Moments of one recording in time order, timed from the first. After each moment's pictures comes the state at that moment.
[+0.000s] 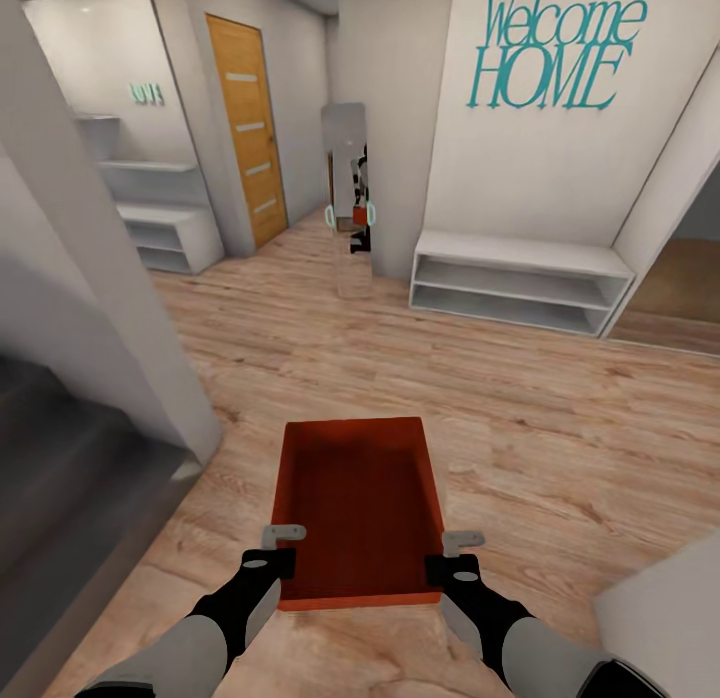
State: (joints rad) left arm -0.68 -0.14 0.01 -0.26 -0.03 0.10 0.23; right arm -0.70 0.08 0.64 -0.19 -0.57 -0.01 -0.29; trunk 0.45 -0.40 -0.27
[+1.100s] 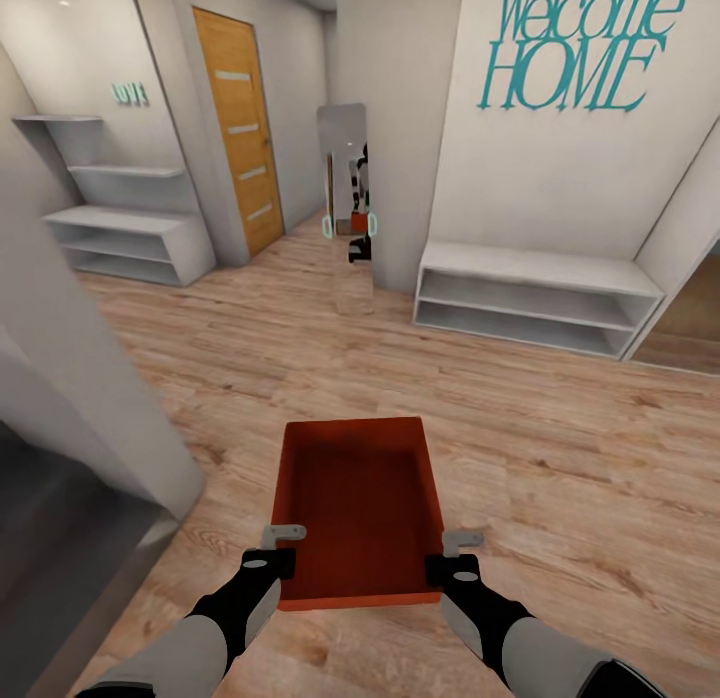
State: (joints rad) left arm -0.68 -0.14 0.01 -0.26 -0.03 0.10 0.23; right arm -0.70 0.08 0.64 -0.19 -0.57 -0.01 -0.29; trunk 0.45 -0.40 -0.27
